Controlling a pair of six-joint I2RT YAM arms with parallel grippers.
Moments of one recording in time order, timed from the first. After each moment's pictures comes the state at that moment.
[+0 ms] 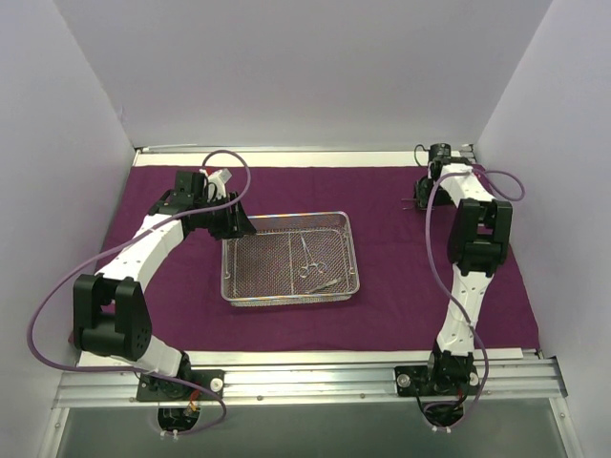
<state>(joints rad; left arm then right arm) -0.18 1.52 1.15 -0.51 0.50 -0.38 -0.08 2.20 1.74 -0.74 0.17 1.44</state>
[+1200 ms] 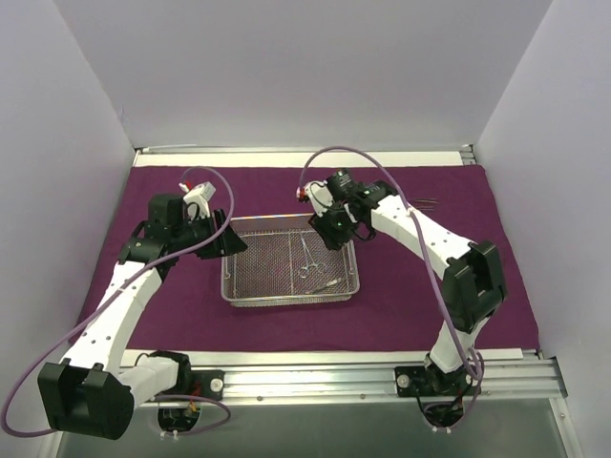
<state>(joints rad) -0.18 1.12 0.97 -0.57 0.51 -0.39 0.59 1.74 1.47 -0.81 -0.15 -0.25</state>
